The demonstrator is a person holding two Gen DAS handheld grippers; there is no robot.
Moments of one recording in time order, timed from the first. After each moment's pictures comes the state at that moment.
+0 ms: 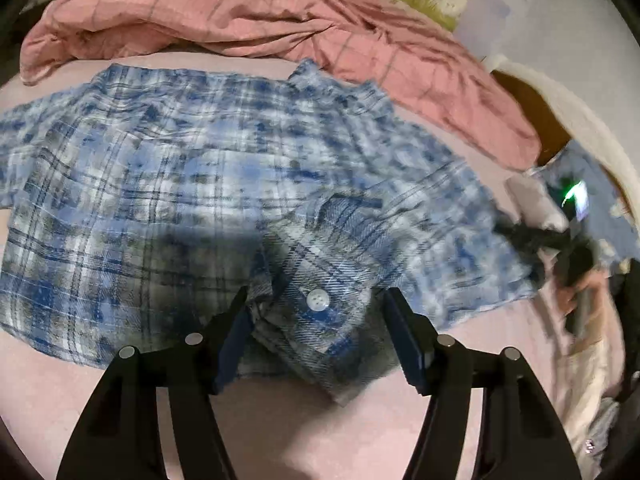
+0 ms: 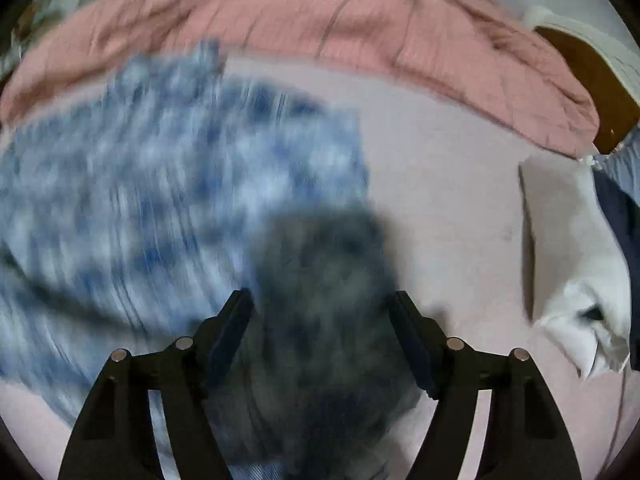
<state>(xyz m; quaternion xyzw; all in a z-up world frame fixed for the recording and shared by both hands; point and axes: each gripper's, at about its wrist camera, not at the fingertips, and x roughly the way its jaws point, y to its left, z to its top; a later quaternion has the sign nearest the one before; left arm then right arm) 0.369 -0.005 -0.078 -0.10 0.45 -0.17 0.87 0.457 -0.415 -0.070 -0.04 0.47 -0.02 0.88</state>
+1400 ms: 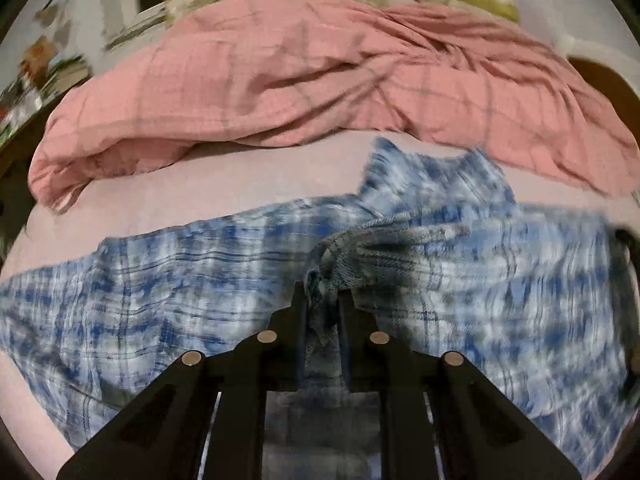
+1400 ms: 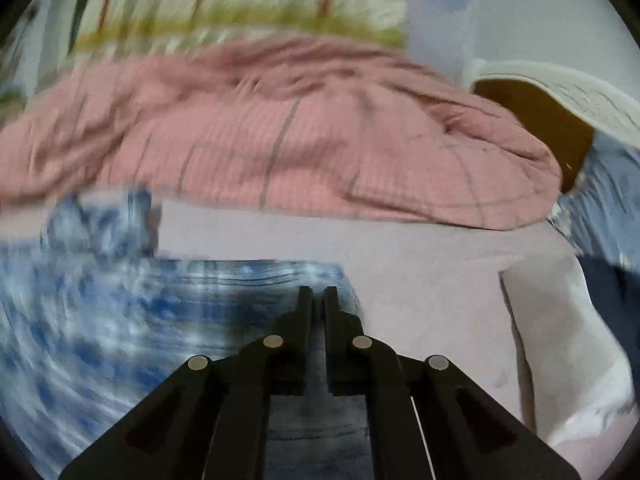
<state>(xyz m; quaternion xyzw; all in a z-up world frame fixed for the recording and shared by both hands) 0.561 -0.032 -0.045 0.01 0.41 -0.01 0.91 0.560 -0.403 -0.061 -0.07 0.34 -0.12 0.93</state>
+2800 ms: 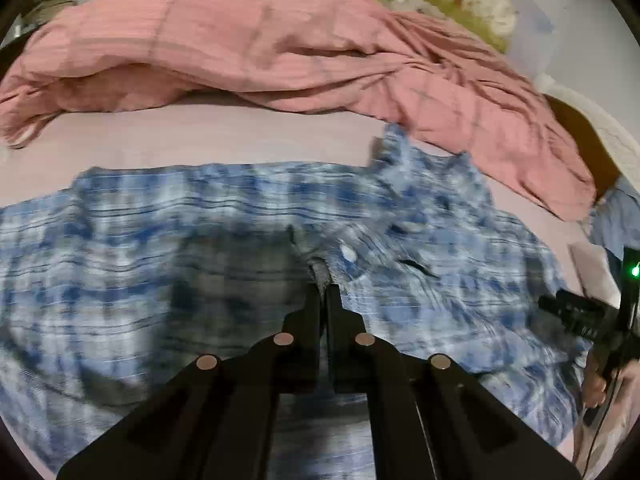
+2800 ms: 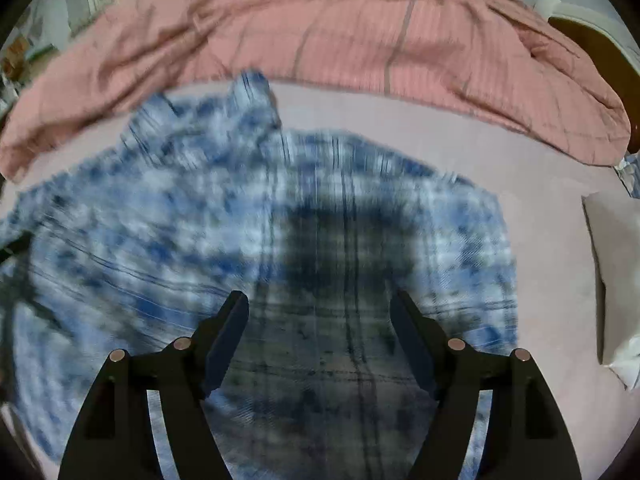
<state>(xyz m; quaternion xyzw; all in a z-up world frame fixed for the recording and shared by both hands) 0.553 0.052 -0.072 -0.08 0.44 -0.10 0.89 0.544 -0.323 -0.098 -0.01 0.49 -0.02 0.87</state>
